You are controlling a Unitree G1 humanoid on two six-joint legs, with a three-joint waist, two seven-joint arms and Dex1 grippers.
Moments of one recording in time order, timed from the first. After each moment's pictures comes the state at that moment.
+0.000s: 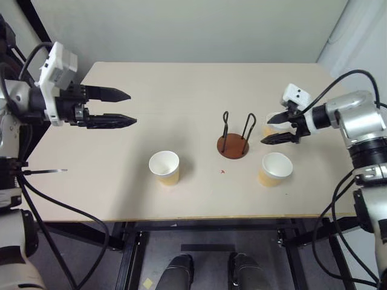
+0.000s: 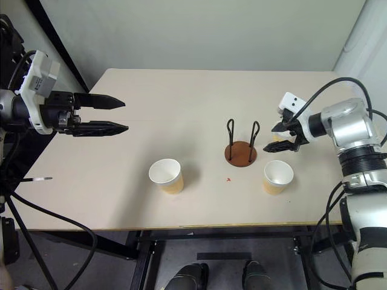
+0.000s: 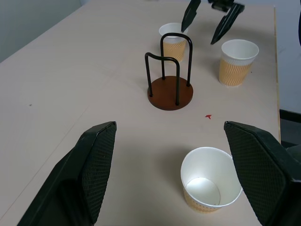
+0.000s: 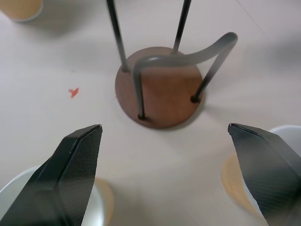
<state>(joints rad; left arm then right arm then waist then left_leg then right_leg) -0.90 1.06 0.09 0.28 -0.47 0.56 -1.48 -1.11 -0.79 0.25 0.55 0.00 0.52 1.42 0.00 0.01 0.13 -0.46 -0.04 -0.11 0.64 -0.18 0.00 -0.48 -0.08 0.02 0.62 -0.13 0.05</state>
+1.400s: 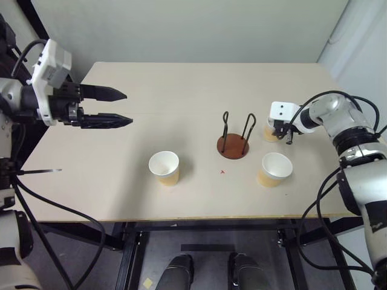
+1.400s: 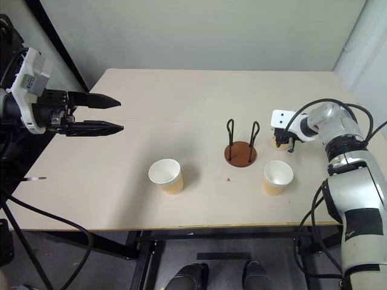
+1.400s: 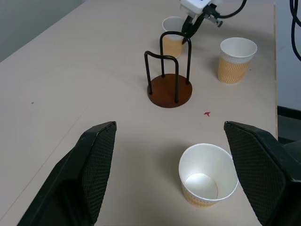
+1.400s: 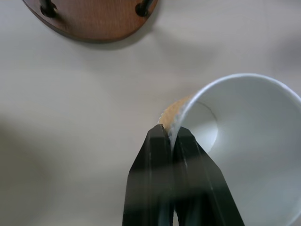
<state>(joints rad) -0.89 1.09 0.10 0.27 -0.48 0.57 -1.49 -1.31 -0.67 0.38 1.17 -0.38 -0.10 1.19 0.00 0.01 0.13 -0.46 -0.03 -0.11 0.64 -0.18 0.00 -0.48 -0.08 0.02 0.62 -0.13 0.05</state>
